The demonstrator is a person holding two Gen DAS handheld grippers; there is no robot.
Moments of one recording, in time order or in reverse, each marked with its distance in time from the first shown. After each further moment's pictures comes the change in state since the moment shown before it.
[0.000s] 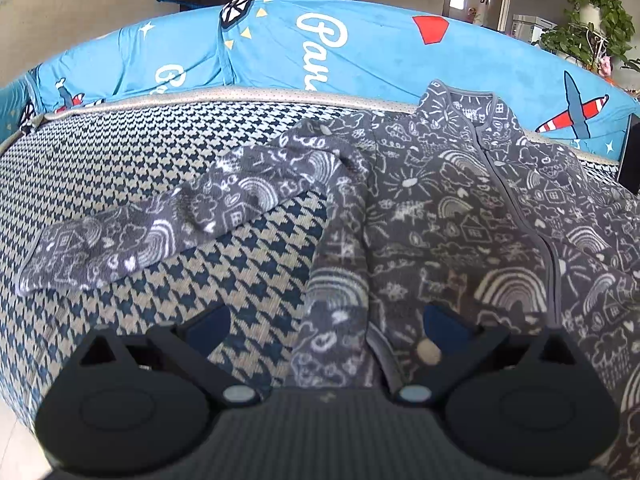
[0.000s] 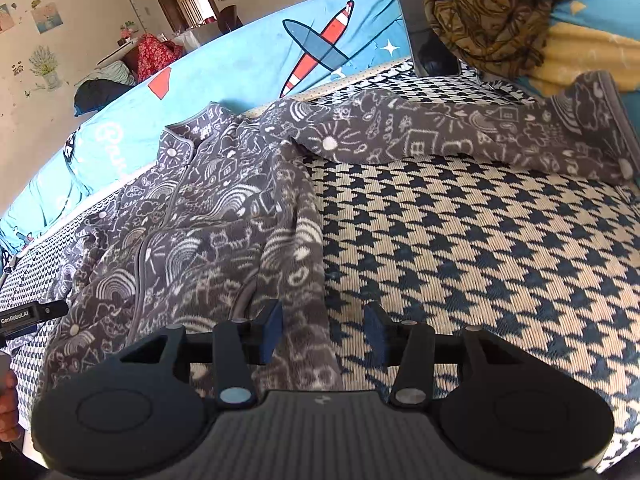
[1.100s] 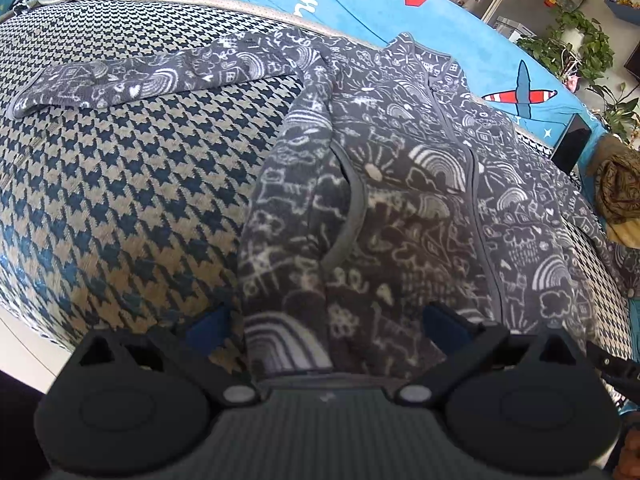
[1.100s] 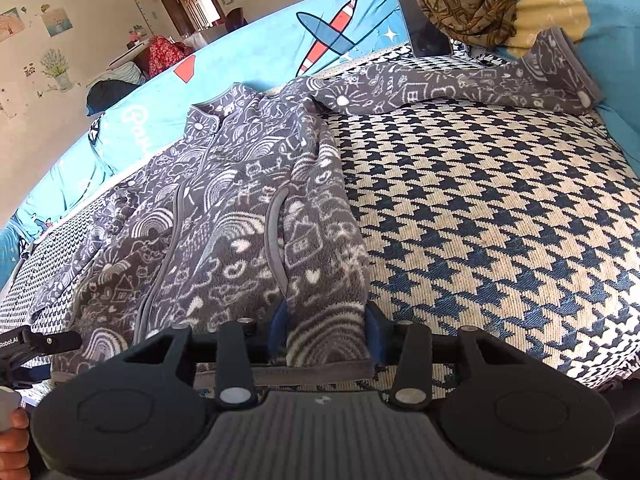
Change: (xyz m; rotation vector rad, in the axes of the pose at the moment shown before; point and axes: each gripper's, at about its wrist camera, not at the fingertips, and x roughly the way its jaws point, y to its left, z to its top) left arm -0.049 0.021 -0.090 -0.146 0.141 -0.240; right arm -0.045 0.011 -0.069 0.014 -0.008 0.025
